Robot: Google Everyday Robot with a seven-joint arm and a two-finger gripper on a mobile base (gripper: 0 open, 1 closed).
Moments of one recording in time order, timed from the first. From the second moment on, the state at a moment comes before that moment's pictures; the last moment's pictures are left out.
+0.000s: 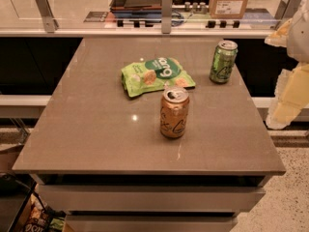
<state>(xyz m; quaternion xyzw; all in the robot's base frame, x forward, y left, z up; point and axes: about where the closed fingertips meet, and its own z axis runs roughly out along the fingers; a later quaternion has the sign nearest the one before) 0.438 -0.213 0.989 -0.60 0.78 -0.05 0.18</state>
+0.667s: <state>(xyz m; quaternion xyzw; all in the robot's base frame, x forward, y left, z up) 0.441 -0.207 0.985 -0.61 0.77 -0.02 0.20</state>
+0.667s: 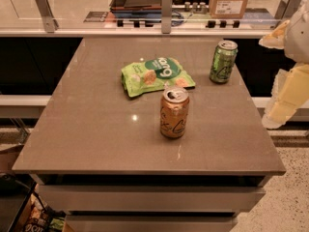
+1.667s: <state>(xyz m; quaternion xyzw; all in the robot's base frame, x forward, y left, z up) 0.447 -0.141 0.942 -0.62 0.70 0.16 0.33</state>
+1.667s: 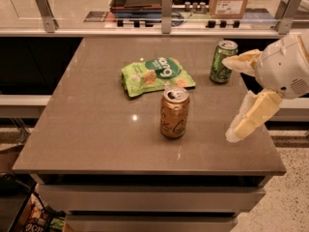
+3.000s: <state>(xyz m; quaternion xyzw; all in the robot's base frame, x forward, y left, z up) 0.478 -0.101 0.901 -0.59 0.65 0.26 0.41</state>
